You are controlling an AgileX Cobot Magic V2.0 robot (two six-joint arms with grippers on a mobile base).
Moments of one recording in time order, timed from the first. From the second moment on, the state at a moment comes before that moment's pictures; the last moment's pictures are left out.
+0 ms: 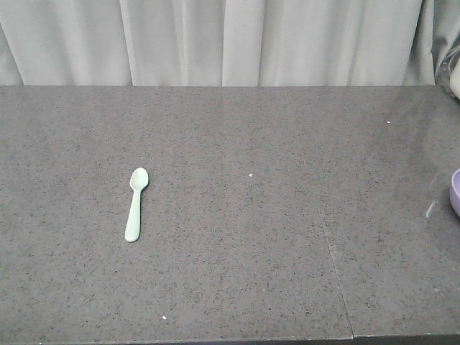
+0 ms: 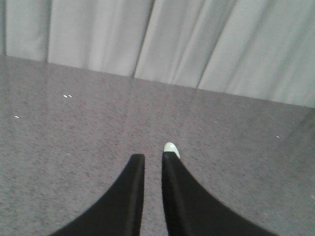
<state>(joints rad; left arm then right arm) -0.02 0.37 -0.74 -0.14 0.73 -0.21 0.01 0.47 -0.93 0.02 0.68 -0.10</state>
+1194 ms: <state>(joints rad) -0.02 1.10 -1.37 -0.43 0.91 0.08 0.01 0.47 -0.93 0.01 0.67 -0.10</state>
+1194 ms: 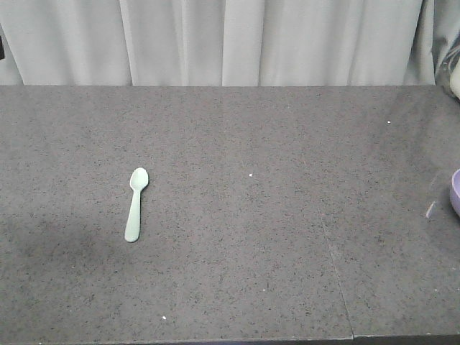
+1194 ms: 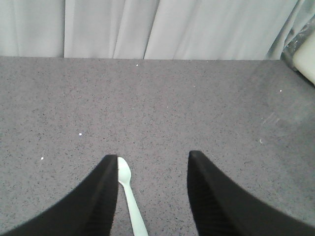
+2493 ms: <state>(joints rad) -0.30 1.83 -1.51 -0.12 1.06 -0.18 0.01 0.47 -0.93 0.01 0.67 -0.10</state>
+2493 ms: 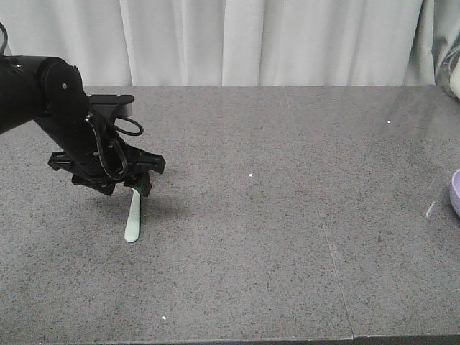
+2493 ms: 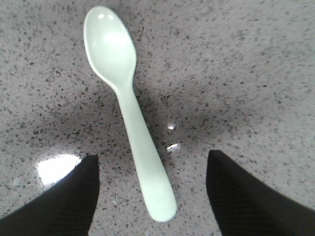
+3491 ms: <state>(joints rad) -0.36 2.02 -1.56 0.01 1.07 -0.22 0.01 0.47 -0.93 0.00 0.67 -0.09</state>
